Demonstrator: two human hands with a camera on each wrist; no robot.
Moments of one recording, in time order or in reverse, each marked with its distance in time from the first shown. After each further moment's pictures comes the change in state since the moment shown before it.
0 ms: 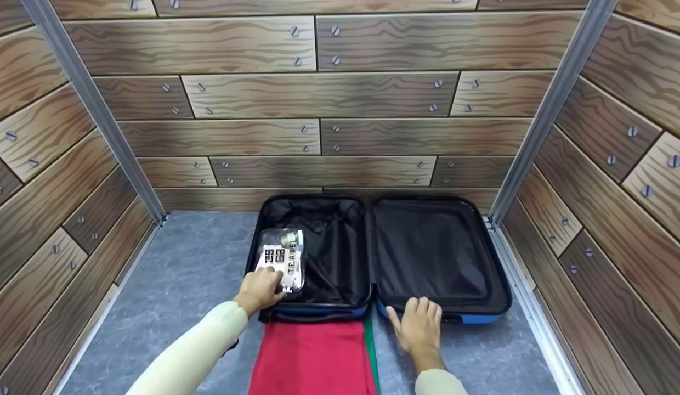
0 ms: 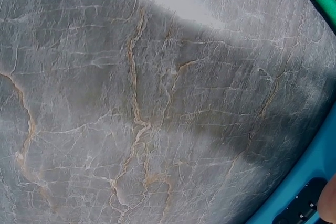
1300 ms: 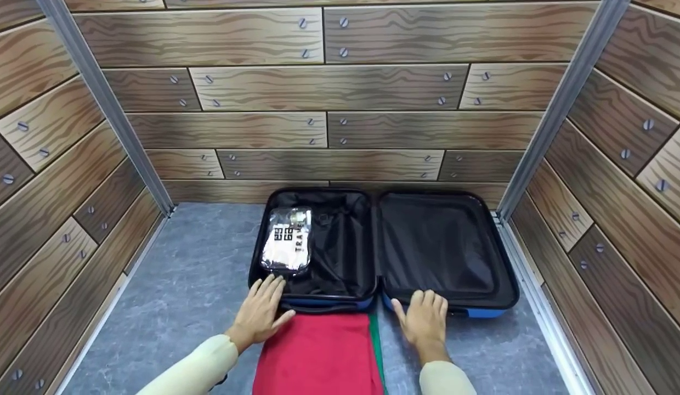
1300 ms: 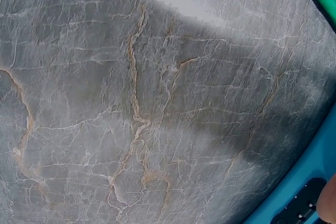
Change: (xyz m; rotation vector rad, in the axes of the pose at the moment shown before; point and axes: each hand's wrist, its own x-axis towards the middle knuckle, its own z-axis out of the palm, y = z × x) left_hand -0.070 0.001 0.055 0.084 0.234 0.147; right_hand 0.003 0.000 -0.005 0.024 -0.079 0.031
